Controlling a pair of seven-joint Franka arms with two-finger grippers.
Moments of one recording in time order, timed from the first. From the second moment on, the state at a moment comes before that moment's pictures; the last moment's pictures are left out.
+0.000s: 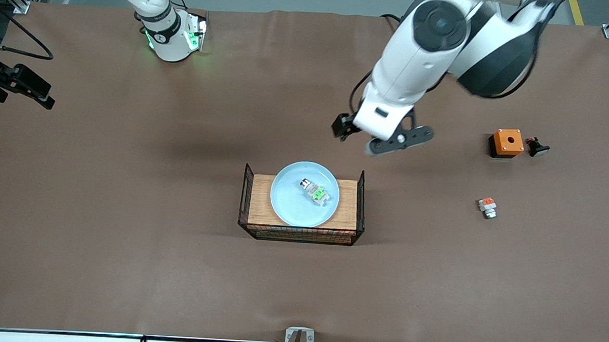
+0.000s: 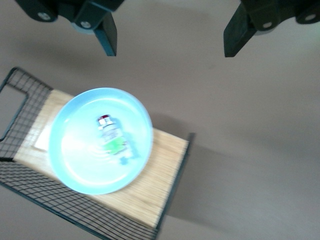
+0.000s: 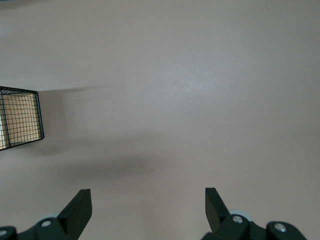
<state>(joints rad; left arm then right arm) -0.26 0.39 -0.48 -1.37 0.00 1.79 -1.09 -0.07 -0.04 0.07 -1.54 -0.01 1.54 0.11</state>
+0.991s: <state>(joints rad) -0.60 0.68 -0.13 -1.26 0.00 2.06 -1.30 0.04 0.01 0.07 -1.54 0.01 1.57 0.40</state>
